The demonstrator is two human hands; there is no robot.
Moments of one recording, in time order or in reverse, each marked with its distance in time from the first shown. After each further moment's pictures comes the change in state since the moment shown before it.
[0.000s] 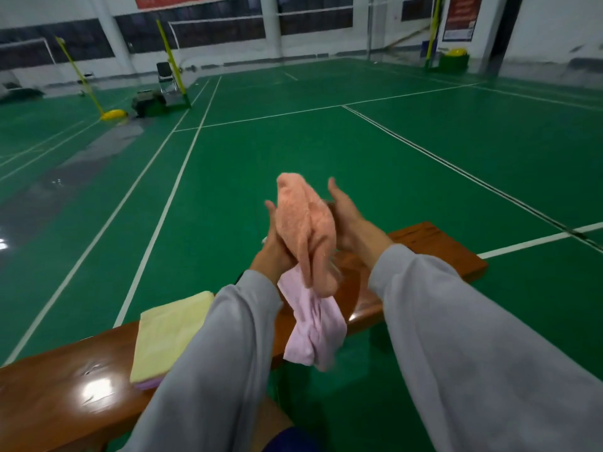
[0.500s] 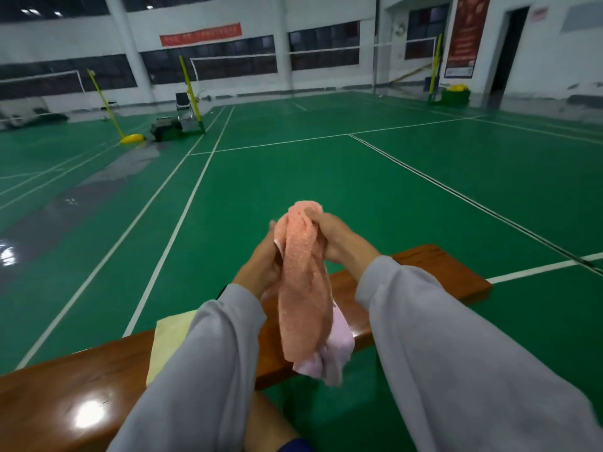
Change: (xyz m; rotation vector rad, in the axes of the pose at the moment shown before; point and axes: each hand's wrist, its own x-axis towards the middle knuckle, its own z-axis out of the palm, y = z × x) left_hand -0.144 0.043 0.005 0.113 0.061 0.123; right_hand -0.011 0.011 0.058 -0.292 0.276 -0.032
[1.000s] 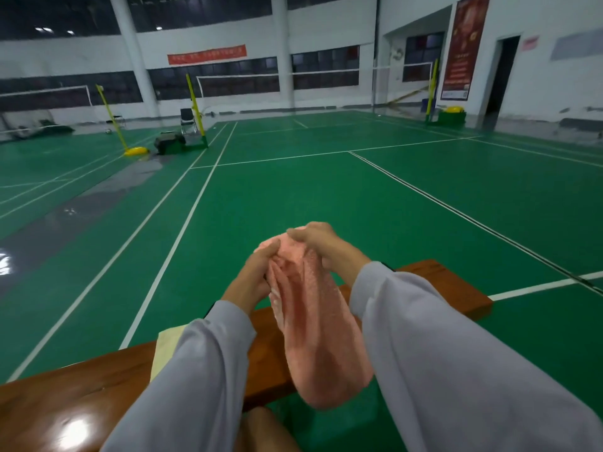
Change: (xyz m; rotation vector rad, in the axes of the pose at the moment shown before) left_hand -0.007 0.012 -0.027 -0.083 -0.005 0.070; right_hand 0.013 -0.002 0.029 -0.247 0.095 -0.192
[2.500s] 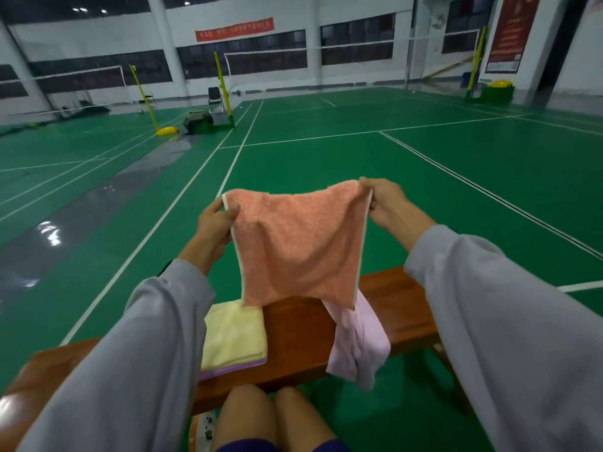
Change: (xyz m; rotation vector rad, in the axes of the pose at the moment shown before) left_hand -0.005 0.107 -0.117 0.348 0.408 0.316; right_hand 0.055 -0.032 -0.047 0.412 0.199 0.012
